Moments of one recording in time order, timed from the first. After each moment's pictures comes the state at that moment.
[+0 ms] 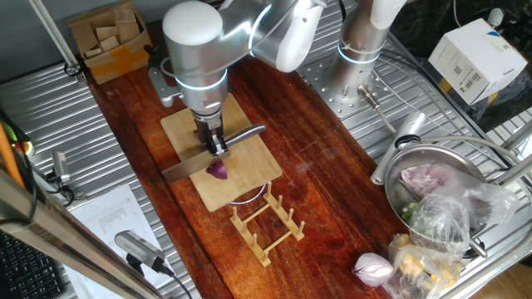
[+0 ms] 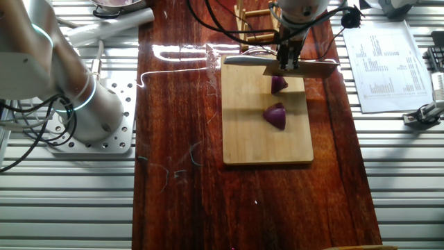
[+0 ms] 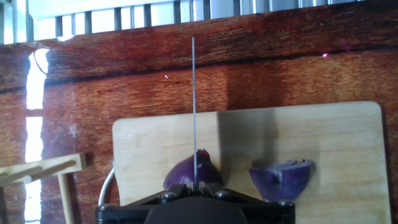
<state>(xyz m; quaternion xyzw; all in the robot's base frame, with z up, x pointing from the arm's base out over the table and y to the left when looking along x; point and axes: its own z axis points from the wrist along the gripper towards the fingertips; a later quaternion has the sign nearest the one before) 0.513 0.094 0.110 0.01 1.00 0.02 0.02</state>
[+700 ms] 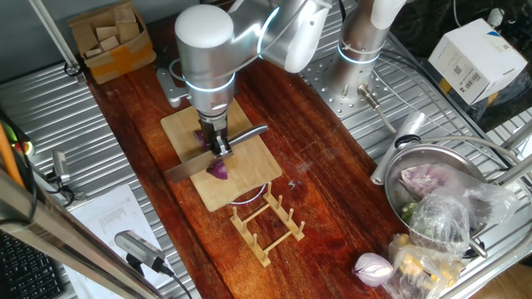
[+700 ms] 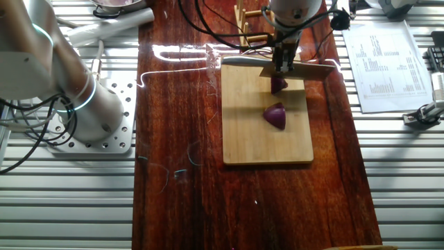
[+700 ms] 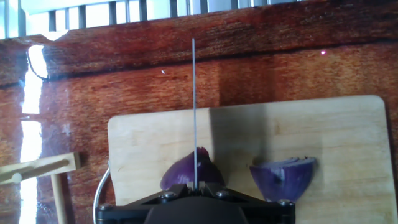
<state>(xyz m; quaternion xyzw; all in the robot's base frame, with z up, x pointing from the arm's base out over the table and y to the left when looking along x) 0.511 0.094 0.096 0.02 1.00 0.01 0.03</state>
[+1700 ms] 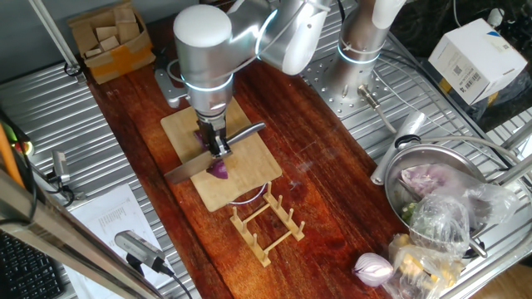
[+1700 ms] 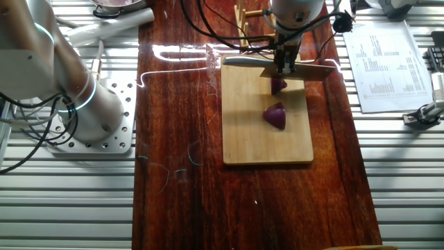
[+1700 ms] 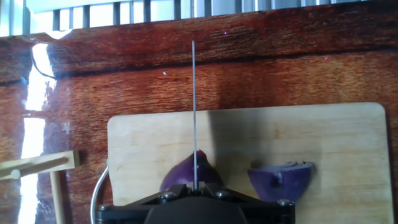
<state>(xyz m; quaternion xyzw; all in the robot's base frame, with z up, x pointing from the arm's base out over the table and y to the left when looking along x) 0.509 0.087 0.103 0.00 1.00 0.02 0.03</state>
